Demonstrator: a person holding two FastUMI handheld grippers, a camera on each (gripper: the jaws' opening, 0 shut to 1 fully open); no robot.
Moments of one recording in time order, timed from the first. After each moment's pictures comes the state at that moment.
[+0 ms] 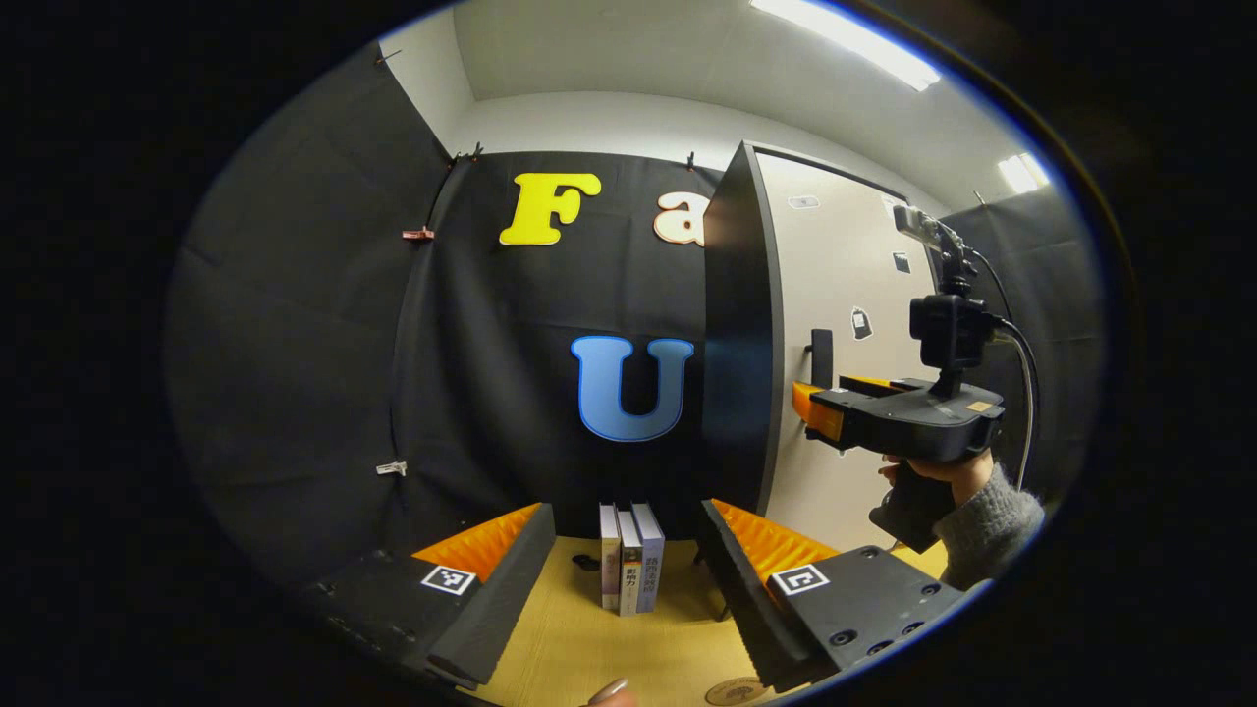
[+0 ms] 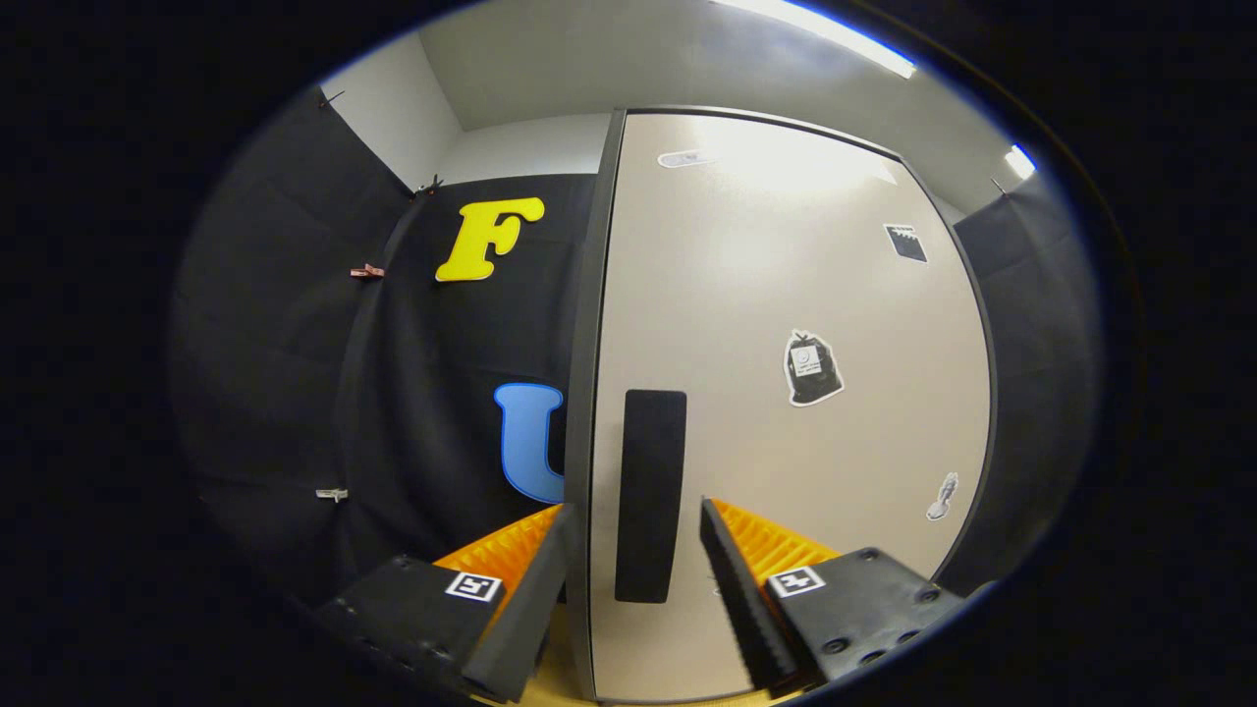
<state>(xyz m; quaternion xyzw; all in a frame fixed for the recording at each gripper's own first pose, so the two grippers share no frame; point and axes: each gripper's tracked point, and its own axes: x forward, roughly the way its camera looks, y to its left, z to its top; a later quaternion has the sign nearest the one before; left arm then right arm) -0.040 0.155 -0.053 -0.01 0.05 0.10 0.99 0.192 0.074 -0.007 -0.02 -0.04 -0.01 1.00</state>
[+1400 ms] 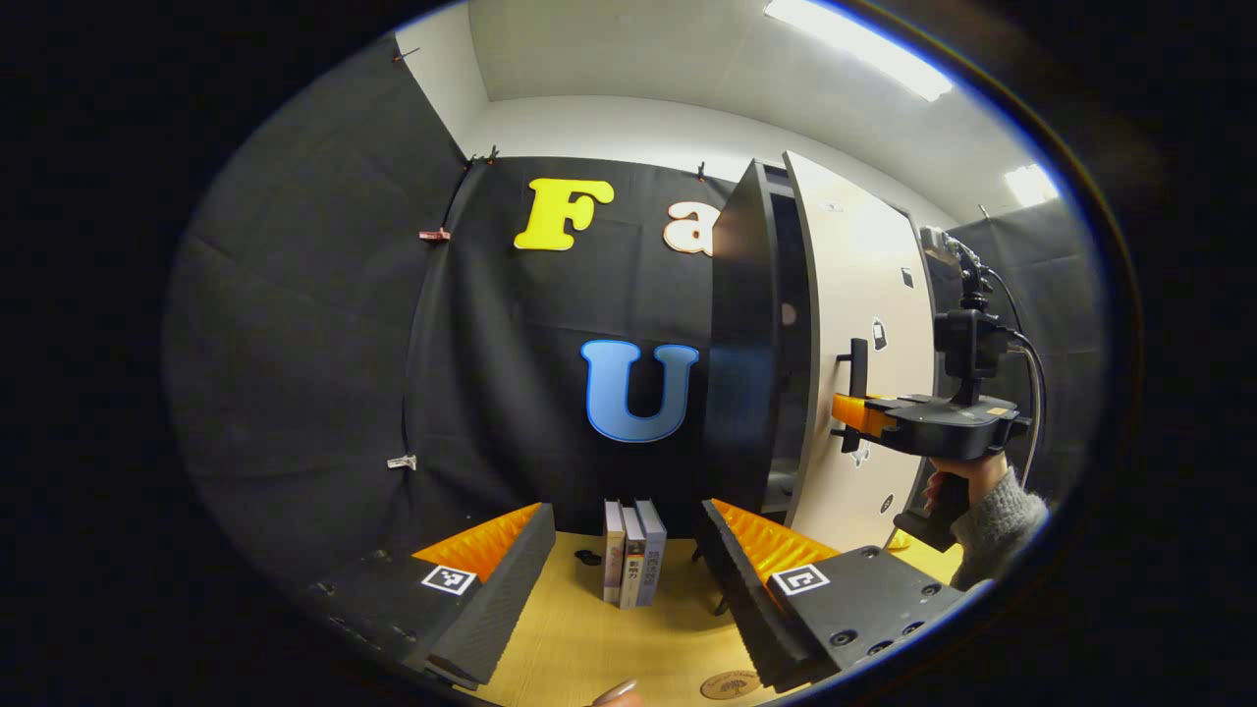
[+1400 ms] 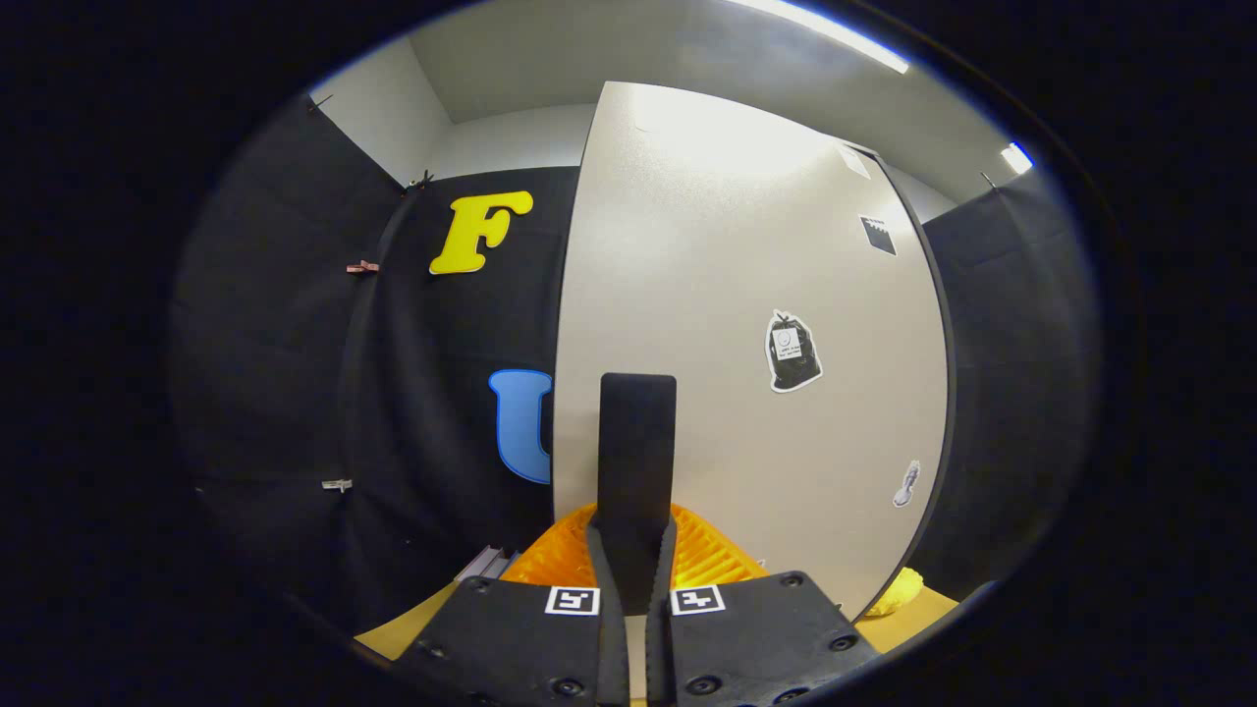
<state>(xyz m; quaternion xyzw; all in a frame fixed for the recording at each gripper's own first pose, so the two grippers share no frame) -0.082 0.143 -0.047 -0.03 0.04 0.09 0.99 0.131 0.052 -0.002 -0.02 -0.02 -0.02 1.00</state>
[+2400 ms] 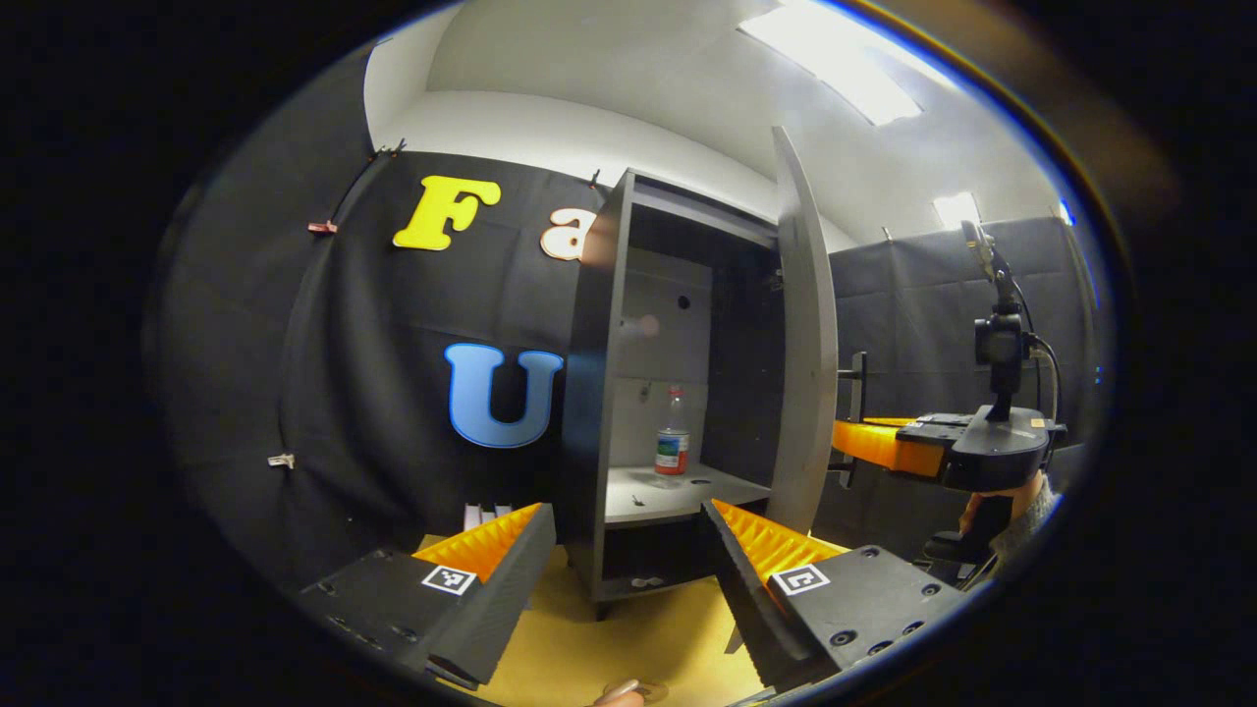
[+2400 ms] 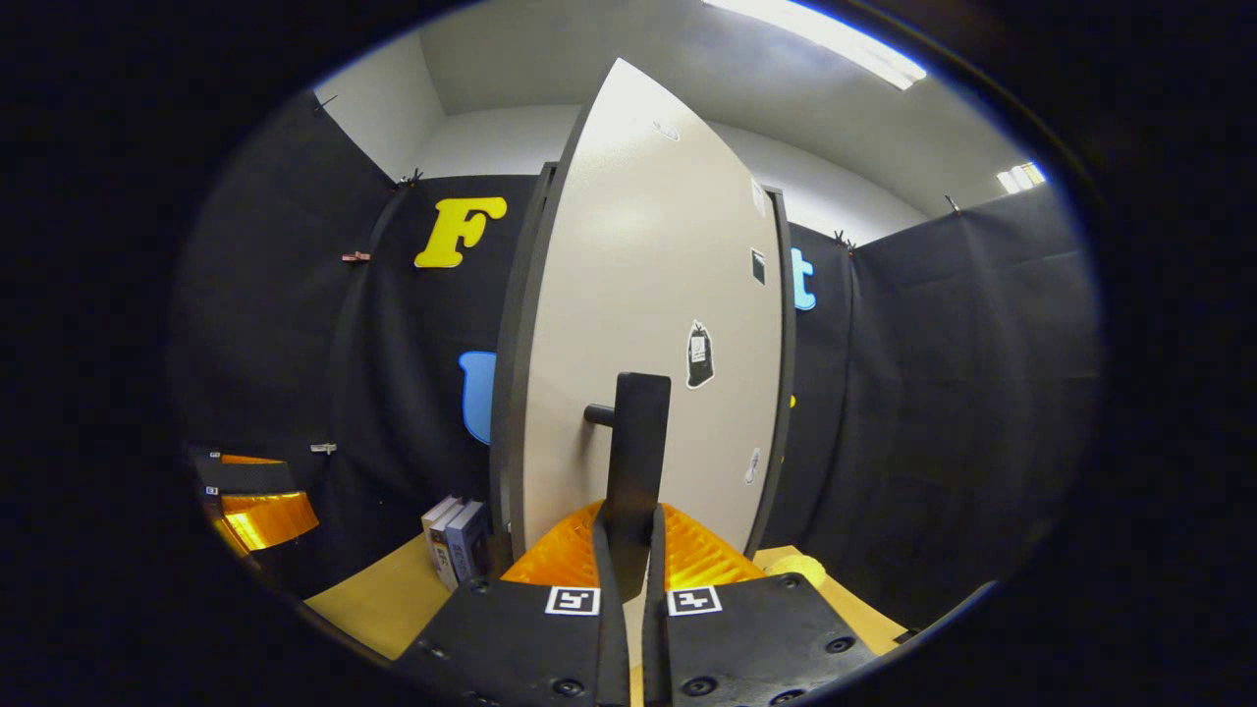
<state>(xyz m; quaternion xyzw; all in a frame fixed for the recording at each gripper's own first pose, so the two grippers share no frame) -0.071 0.012 -0.028 -0.05 0.02 -0.10 0.99 -0.032 -0.054 0.023 -0.06 0.00 -0.08 0.99</state>
